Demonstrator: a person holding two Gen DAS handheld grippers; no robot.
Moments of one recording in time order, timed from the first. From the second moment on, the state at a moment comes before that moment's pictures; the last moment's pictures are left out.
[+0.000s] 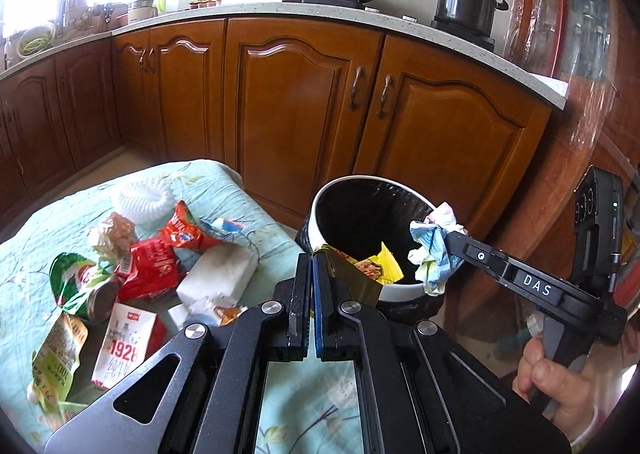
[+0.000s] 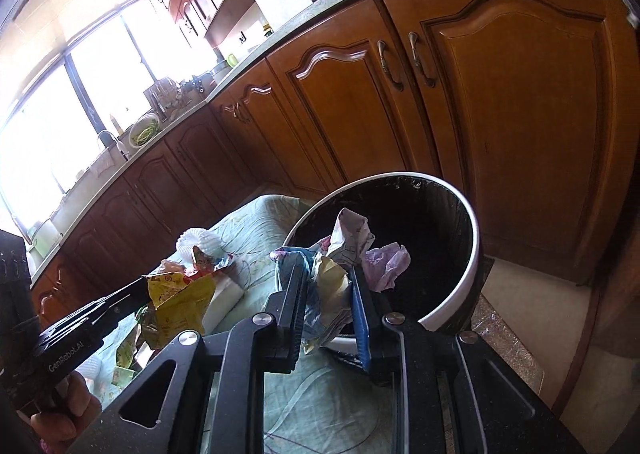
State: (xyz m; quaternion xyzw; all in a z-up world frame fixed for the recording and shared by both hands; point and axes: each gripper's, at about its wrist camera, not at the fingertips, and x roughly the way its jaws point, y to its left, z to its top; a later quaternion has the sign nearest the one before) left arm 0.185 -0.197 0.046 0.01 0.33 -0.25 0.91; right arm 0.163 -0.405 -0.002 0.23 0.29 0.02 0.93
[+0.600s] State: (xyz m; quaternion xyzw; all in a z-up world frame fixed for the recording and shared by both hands) left arm 0.252 -0.287 0.024 0.03 0.35 -0.26 0.90; right arm 0.204 -0.445 -0.014 0.21 0.33 0.00 0.92
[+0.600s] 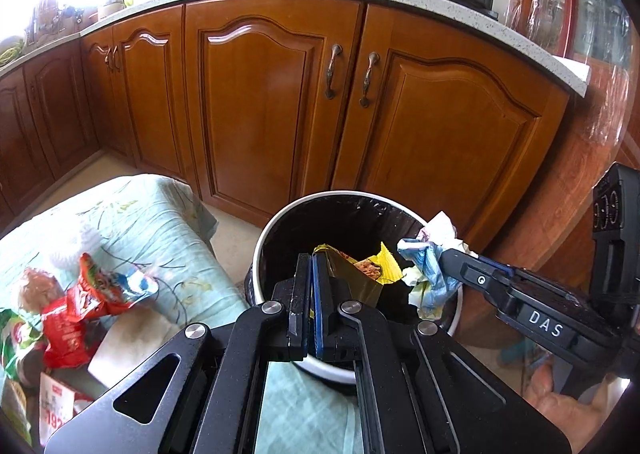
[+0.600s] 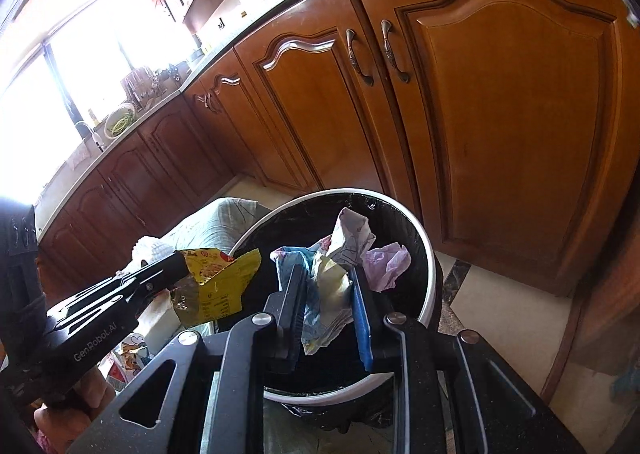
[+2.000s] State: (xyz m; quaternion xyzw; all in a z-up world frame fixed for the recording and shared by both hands) left arm 0.152 -0.129 0.021 -0.02 0.35 -0.17 0.92; right arm 0.145 -0.339 -0.025 0.27 0.33 0.09 0.90
